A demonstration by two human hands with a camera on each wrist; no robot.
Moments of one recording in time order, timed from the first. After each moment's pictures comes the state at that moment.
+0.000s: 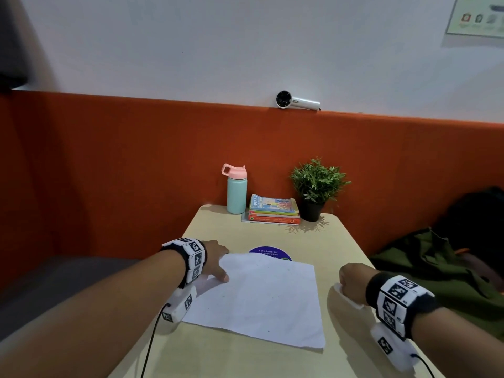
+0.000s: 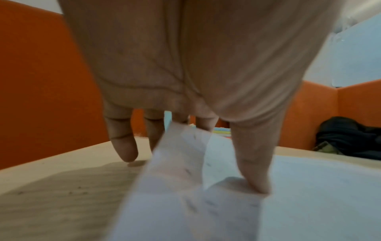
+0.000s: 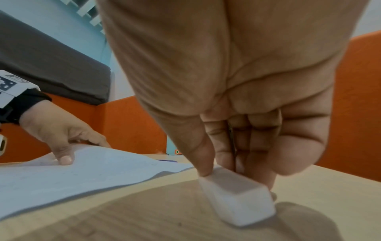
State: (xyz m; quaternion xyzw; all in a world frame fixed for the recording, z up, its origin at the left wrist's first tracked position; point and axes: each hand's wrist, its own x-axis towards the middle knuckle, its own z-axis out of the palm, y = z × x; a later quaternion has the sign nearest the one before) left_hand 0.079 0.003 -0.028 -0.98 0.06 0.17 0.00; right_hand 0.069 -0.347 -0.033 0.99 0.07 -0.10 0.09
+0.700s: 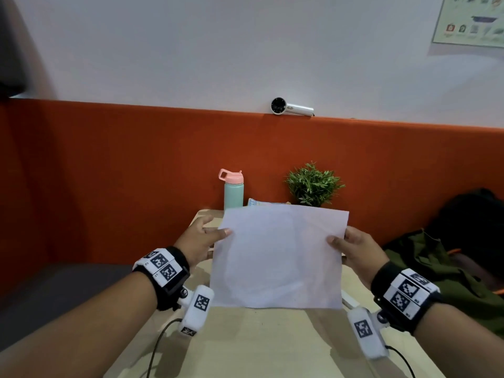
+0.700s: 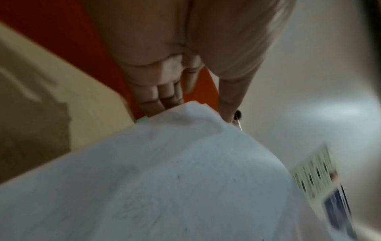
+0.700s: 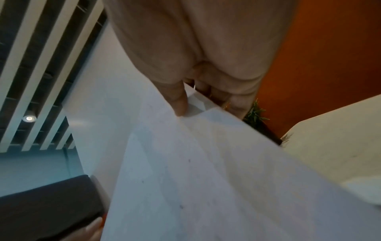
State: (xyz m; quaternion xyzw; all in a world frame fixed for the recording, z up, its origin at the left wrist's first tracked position) left_hand 0.035 -0.003 -0.005 -0.69 -0.03 -0.05 -0.72; right_hand 0.055 -0.345 0.003 0.73 0.11 0.05 -0.67
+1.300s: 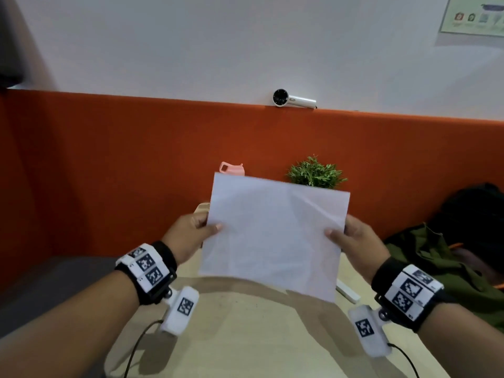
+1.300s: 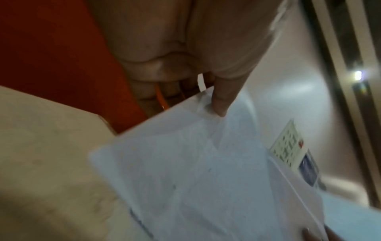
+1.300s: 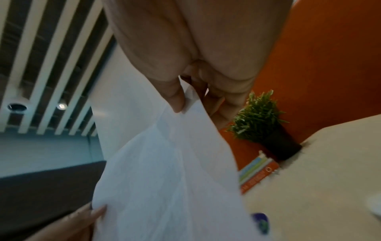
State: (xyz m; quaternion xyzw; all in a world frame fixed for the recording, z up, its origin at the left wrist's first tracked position) left_hand 0.015 0.014 -0.001 -0.76 0.07 -0.10 -0.64; right_hand 0.048 -0.340 0.004 0.77 0.19 0.10 -0.60
